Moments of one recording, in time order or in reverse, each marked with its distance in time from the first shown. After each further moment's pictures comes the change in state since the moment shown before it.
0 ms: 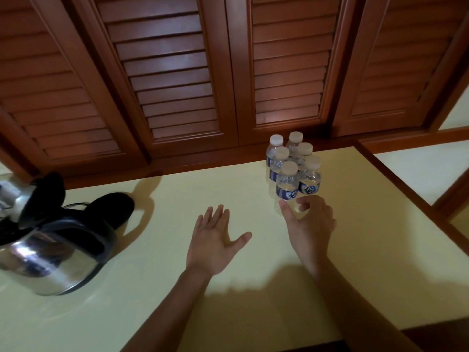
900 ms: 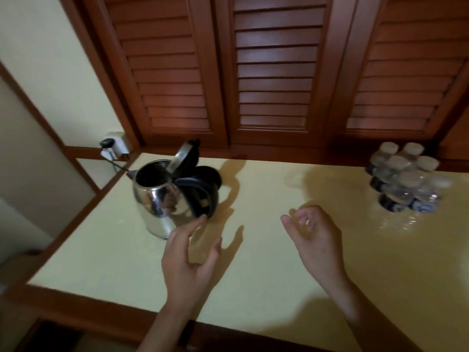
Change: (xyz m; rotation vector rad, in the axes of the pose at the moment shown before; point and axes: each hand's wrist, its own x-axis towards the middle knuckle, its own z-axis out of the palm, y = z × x) left_hand -0.162 -0.129 -0.077 -0.468 0.898 -0.132; right_hand -0.110 -0.123 0.037 0.363 -0.453 -0.343
